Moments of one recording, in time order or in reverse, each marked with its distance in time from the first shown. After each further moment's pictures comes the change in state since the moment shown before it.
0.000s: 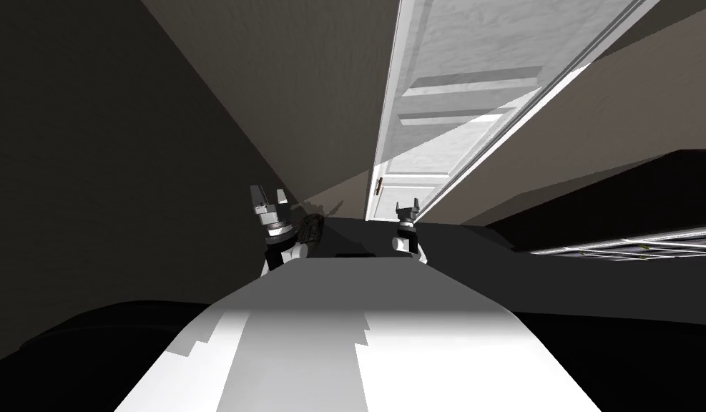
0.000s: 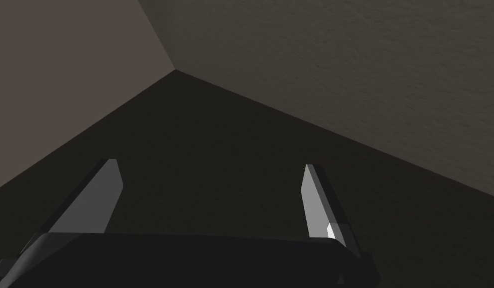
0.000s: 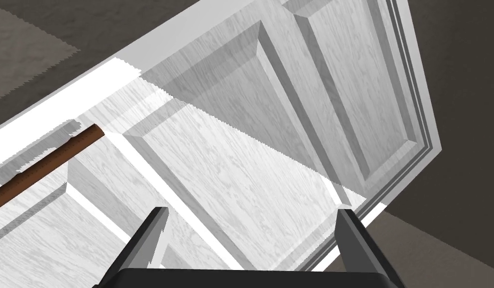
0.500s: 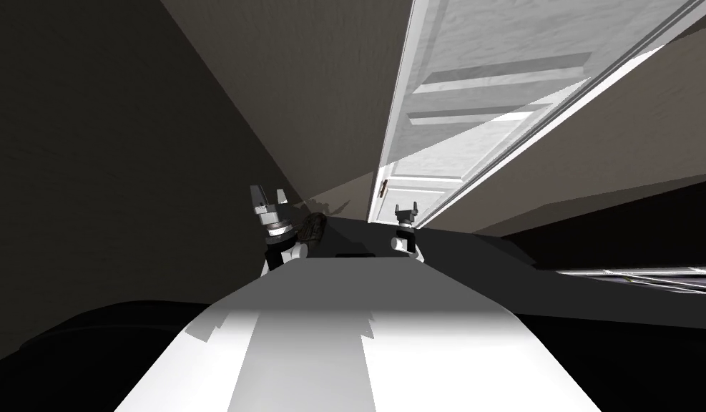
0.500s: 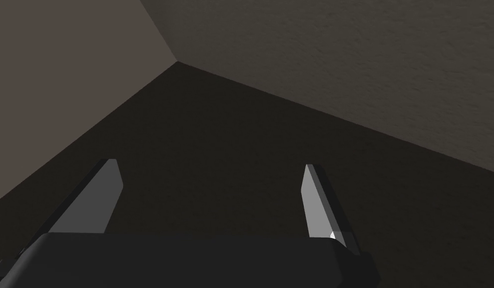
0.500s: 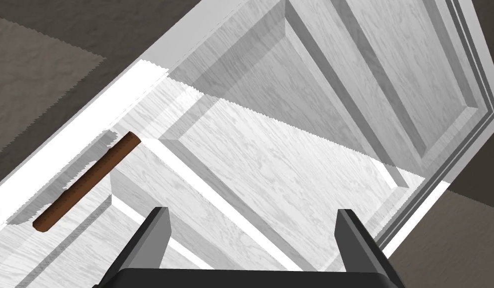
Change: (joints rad) arm -0.048 0.000 -0.016 0.137 -0.054 -0.038 -0.096
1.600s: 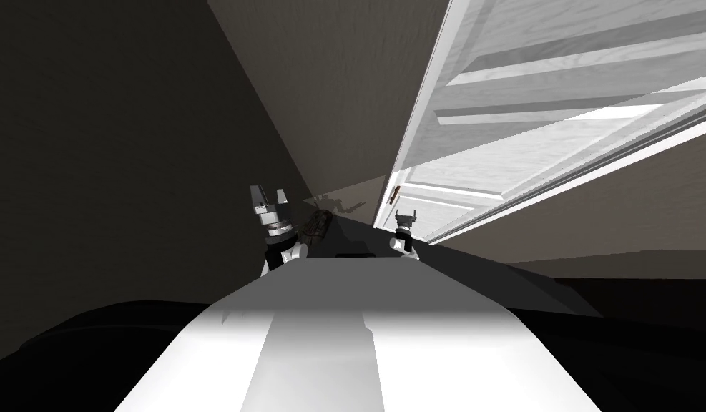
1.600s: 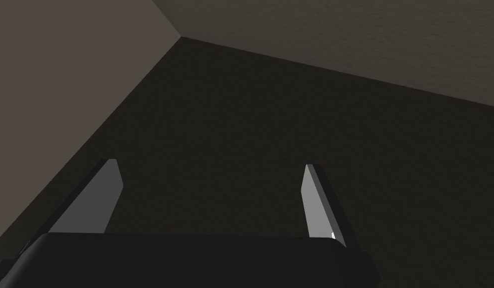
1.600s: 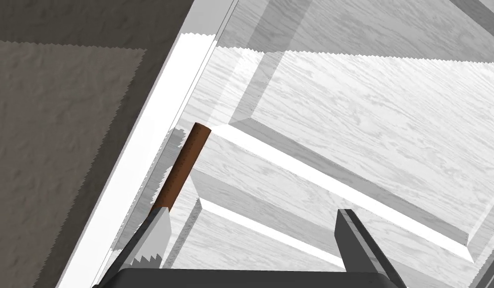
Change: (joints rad) arm -0.127 -0.010 -0.047 0.334 -0.136 -0.086 -0.244
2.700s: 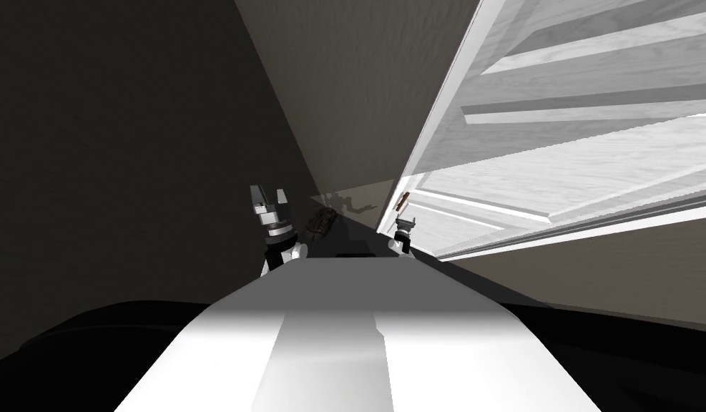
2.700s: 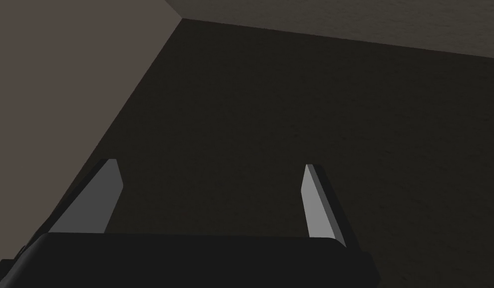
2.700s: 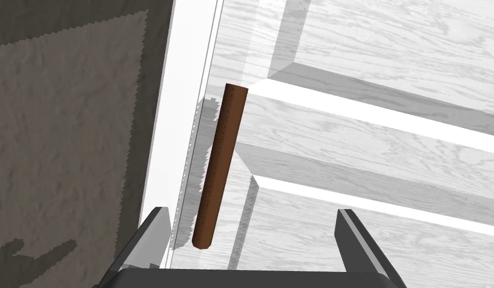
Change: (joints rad) arm -0.086 0.004 -0.036 0.243 -0.108 -0.059 -0.196
